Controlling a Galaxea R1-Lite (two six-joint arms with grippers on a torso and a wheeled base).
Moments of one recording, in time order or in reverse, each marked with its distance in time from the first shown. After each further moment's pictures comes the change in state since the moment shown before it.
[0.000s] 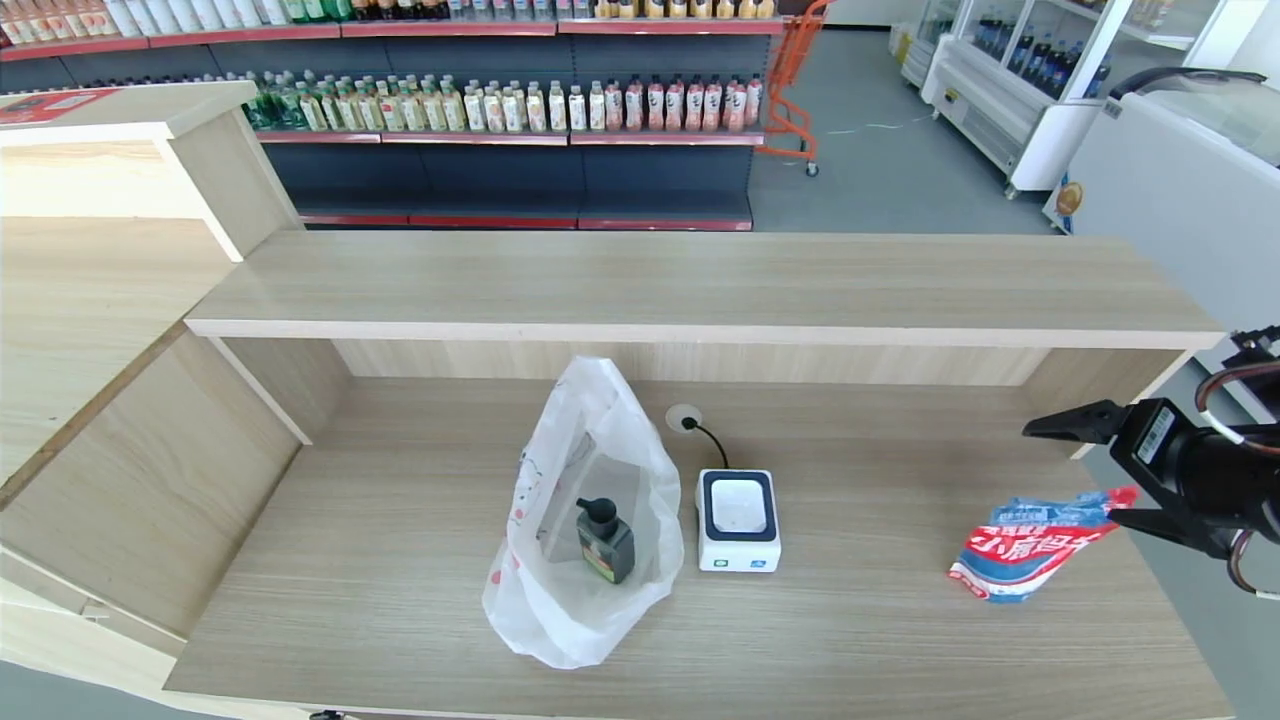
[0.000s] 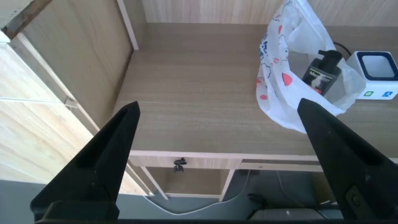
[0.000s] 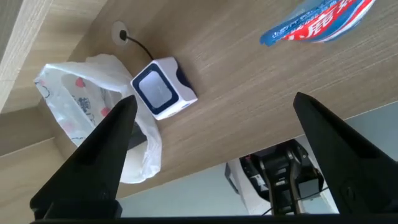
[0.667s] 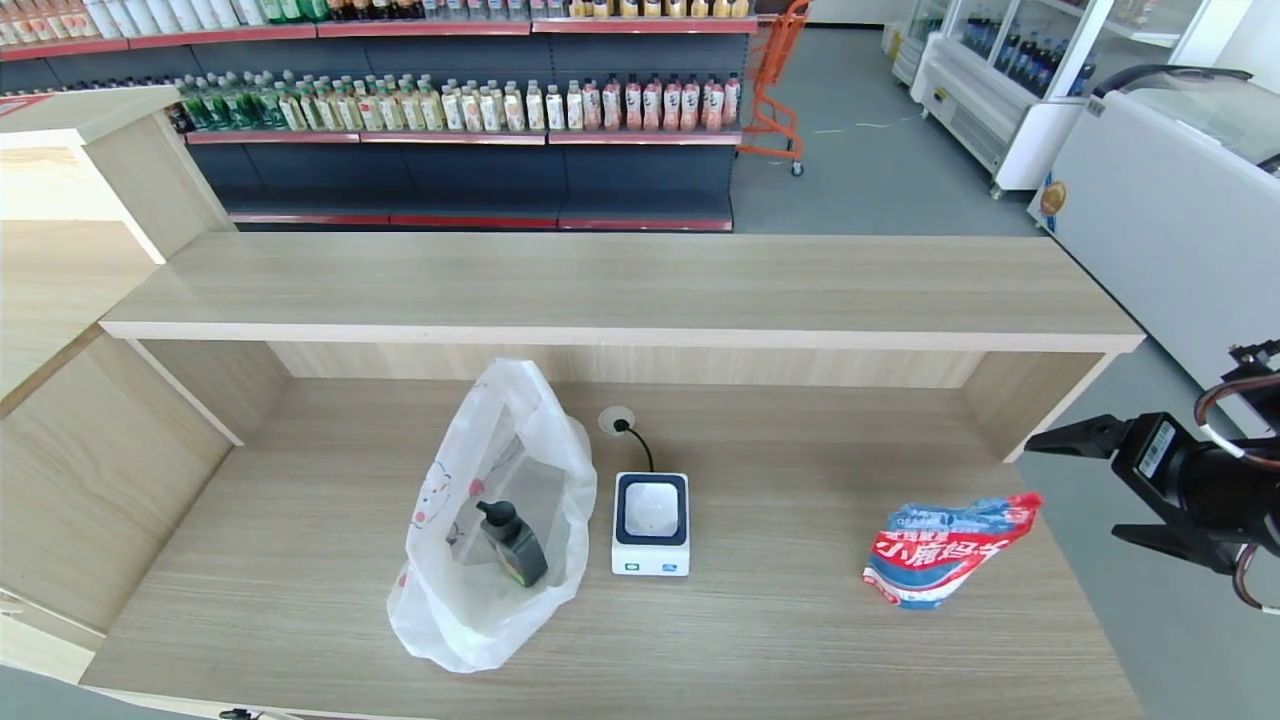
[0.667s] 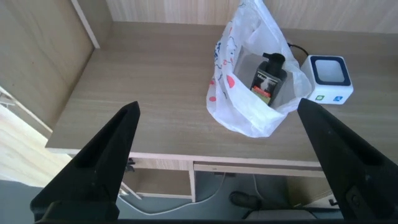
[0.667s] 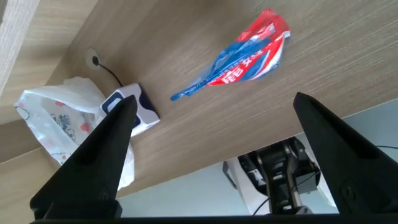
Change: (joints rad) left arm 0.000 0.000 0.000 0.000 0.001 -0.028; right arm 0.004 -0.004 0.019 0.020 0.000 0.002
